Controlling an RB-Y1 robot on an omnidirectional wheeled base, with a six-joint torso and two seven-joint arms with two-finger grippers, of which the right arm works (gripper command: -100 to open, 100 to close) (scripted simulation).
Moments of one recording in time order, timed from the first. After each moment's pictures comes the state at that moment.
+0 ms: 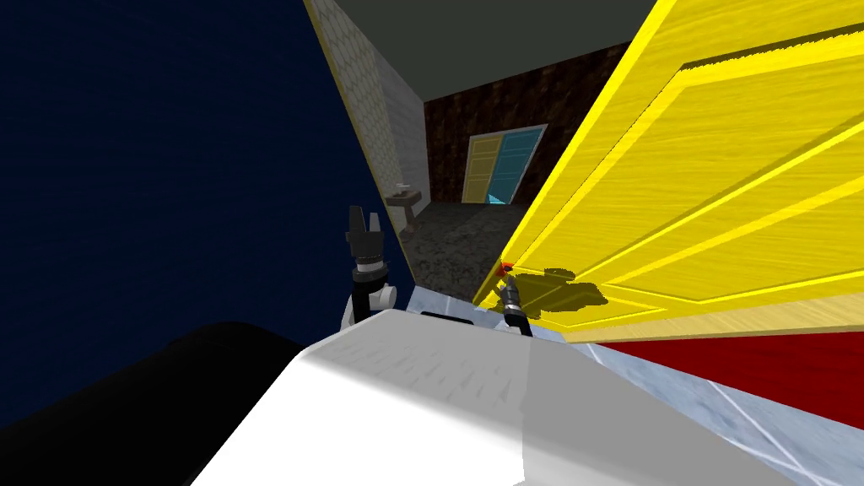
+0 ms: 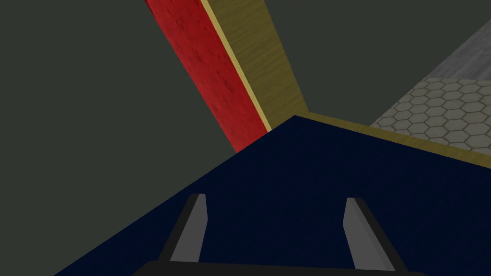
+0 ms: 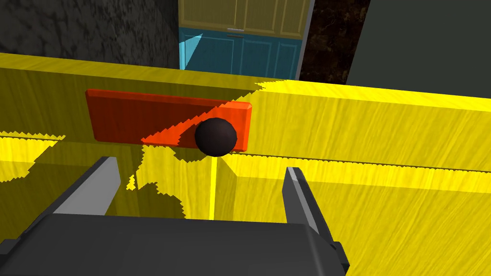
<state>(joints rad) 0.05 -0.19 0.01 -0.79 -0.21 -0.80 -0.03</state>
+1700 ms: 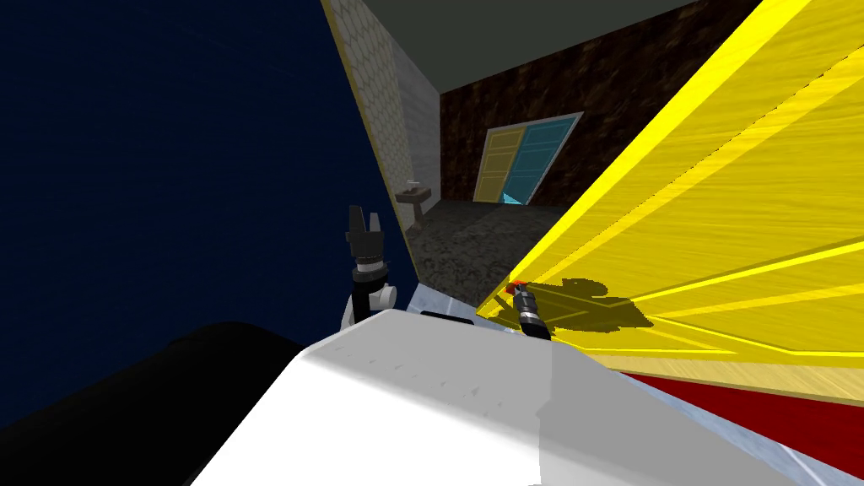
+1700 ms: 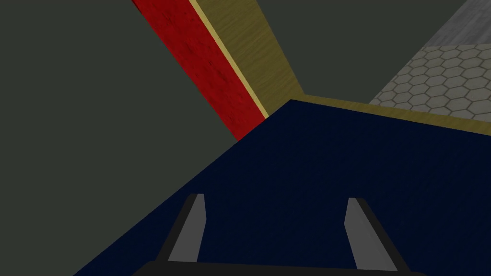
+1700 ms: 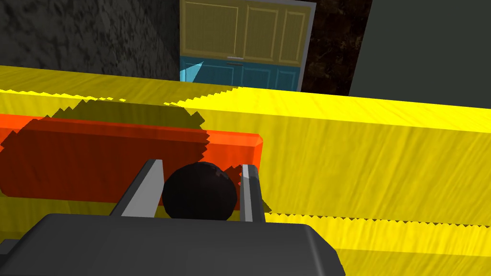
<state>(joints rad) 0.09 -0.31 0.03 -0.78 -0.22 -0.85 -0.16</state>
